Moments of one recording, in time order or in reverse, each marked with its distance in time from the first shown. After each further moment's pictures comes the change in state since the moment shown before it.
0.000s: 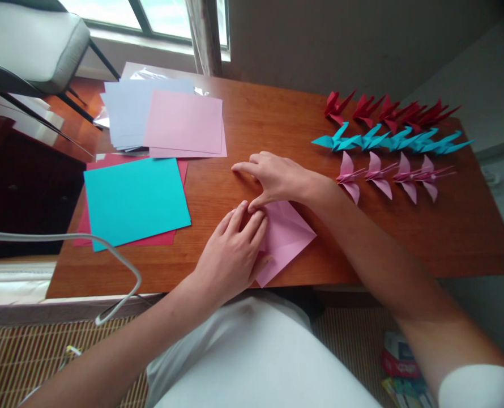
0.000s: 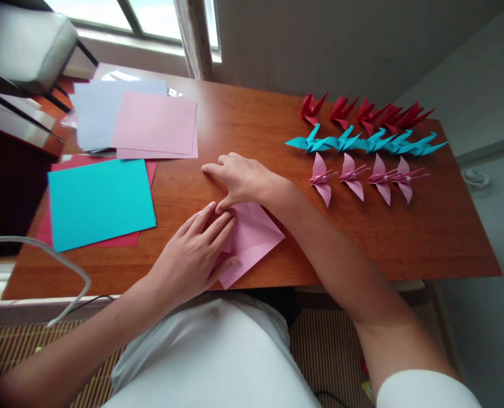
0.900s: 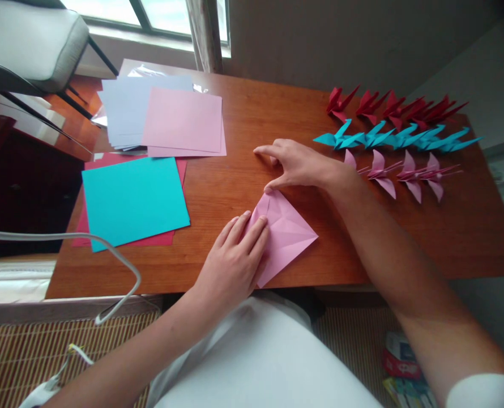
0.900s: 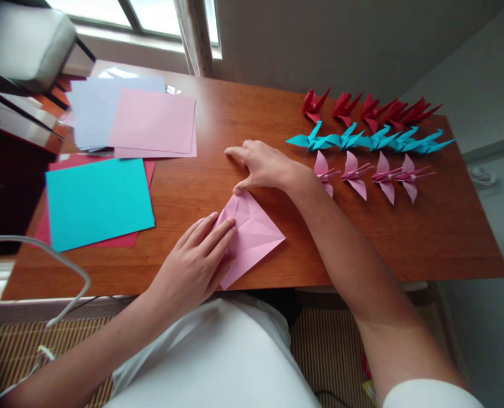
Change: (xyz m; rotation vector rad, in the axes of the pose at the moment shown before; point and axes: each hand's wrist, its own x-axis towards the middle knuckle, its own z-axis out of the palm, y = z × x) left_hand -0.014 0.008 0.014 -0.027 0.078 0.009; right_hand -0.011 0.049 -0.003 0.086 0.099 0.066
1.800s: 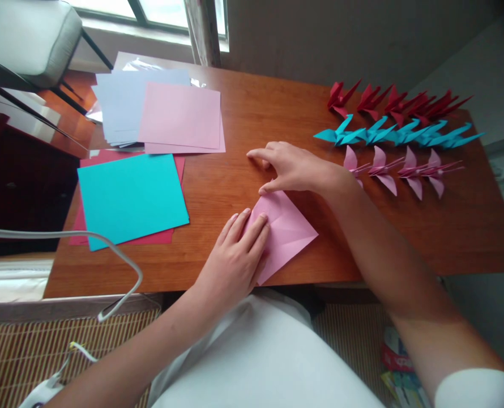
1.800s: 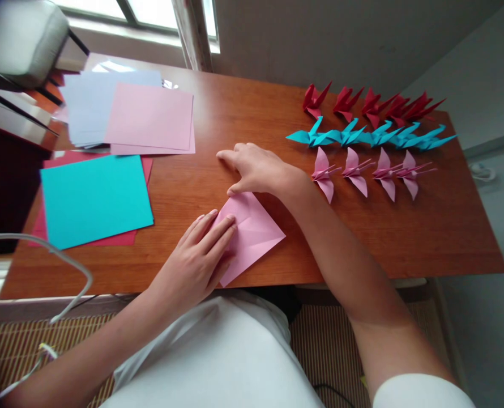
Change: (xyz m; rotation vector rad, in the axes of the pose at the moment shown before) left_hand 0.000 0.001 0.003 -0.089 0.007 -0.015; right_hand -0.001 -0.022 0.001 0.004 -0.035 0.014
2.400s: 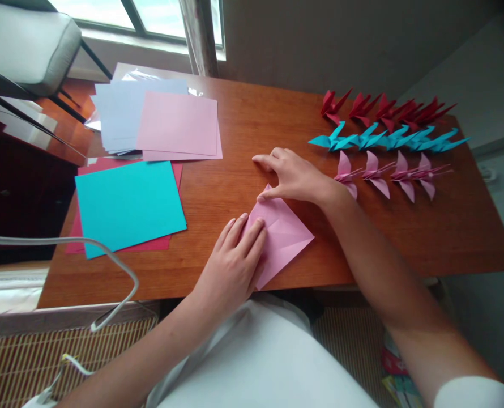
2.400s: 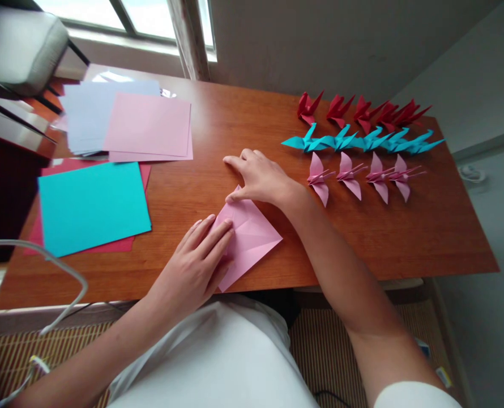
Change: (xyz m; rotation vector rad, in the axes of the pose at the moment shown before) left_hand -0.001 -0.001 0.002 0.001 0.025 0.009; right_hand -0.015 0.008 0.014 0.033 0.156 0.080
